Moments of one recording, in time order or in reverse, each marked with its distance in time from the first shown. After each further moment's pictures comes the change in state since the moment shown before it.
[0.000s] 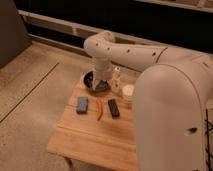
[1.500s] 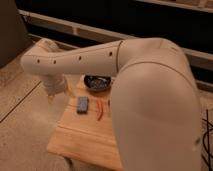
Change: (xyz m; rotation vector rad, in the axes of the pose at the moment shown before) arm 0.140 0.169 -0.028 0.000 -0.086 -0.315
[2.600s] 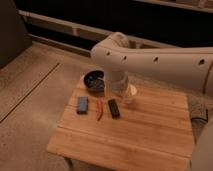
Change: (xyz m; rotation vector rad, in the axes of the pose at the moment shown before) arm 0.033 -0.255 -0.020 0.140 0.056 0.601
